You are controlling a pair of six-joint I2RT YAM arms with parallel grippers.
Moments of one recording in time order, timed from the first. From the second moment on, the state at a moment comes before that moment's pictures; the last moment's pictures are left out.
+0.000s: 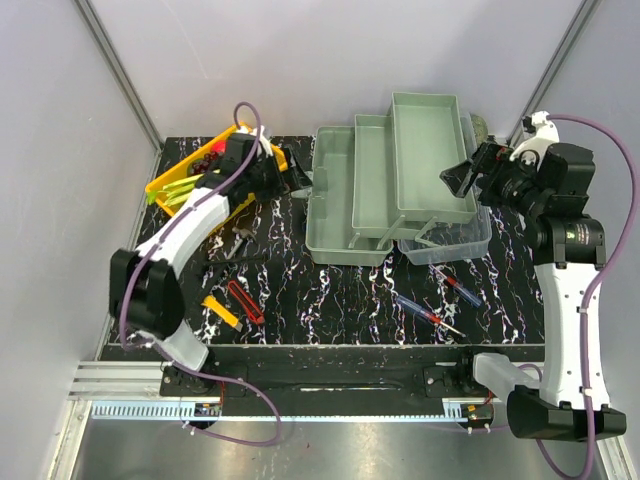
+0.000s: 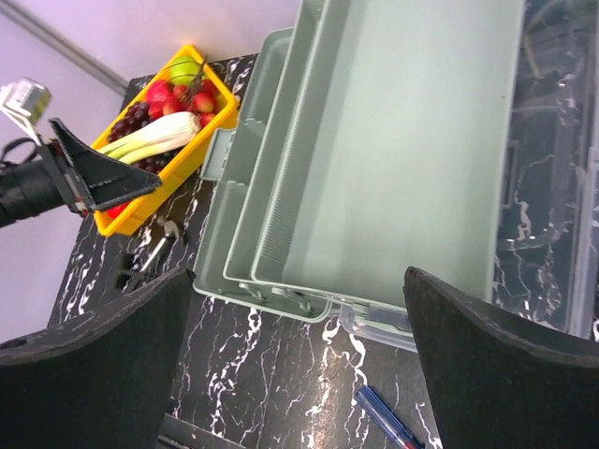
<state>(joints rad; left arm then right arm) -0.33 1.67 1.38 -0.35 0.32 -0.59 -0.06 1.05 1.45 -0.74 -0.39 0.33</state>
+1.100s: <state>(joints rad) -0.14 1.28 0.84 -0.58 -0.04 -1.24 0.16 1.06 1.35 -0.57 -0.43 0.41</state>
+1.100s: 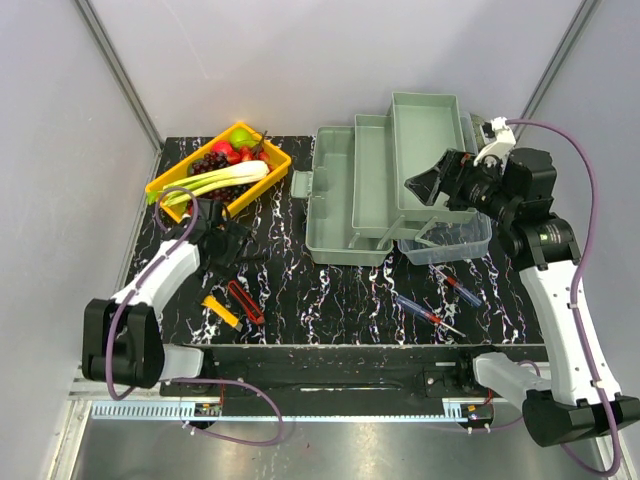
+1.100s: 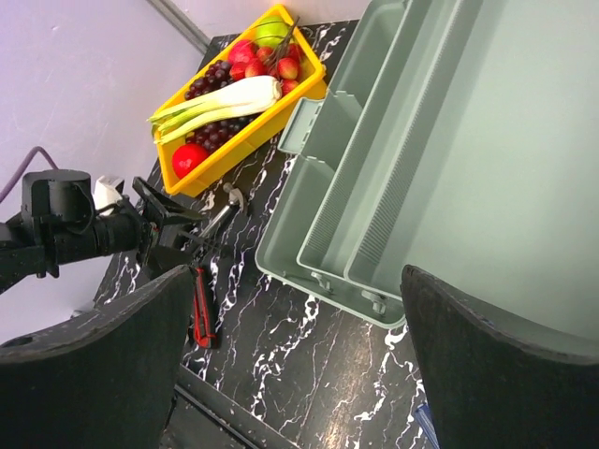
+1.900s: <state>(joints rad) -0.14 1.54 0.86 -0.46 0.06 -1.29 0.16 1.00 1.32 -0.58 -0.25 0.42</state>
